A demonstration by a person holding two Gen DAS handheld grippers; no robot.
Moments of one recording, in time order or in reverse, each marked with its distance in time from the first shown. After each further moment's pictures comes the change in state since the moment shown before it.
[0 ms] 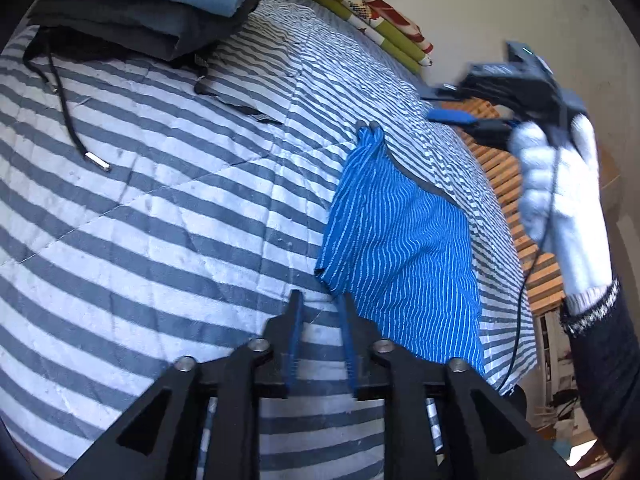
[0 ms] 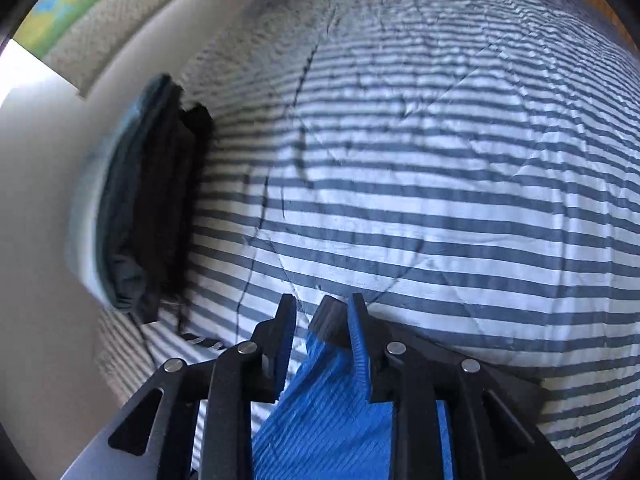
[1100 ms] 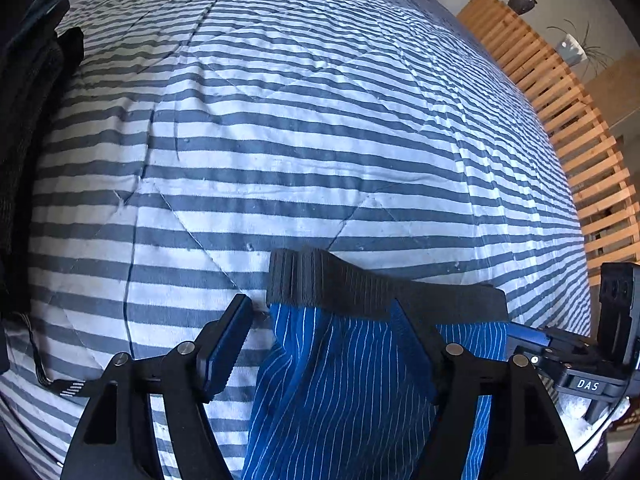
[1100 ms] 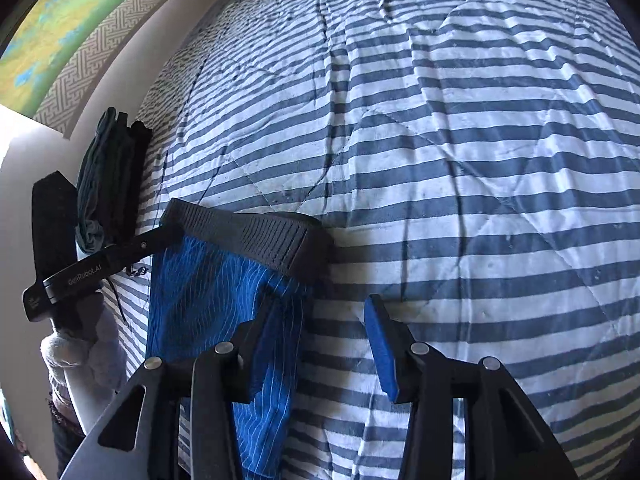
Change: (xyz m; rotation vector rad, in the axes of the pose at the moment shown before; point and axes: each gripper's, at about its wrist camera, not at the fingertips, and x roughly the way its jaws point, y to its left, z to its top) left arm 0.158 -0.105 0.164 0.226 0.285 0.218; right arm -0.012 -0.157 -0.102 0.177 0.029 0.030
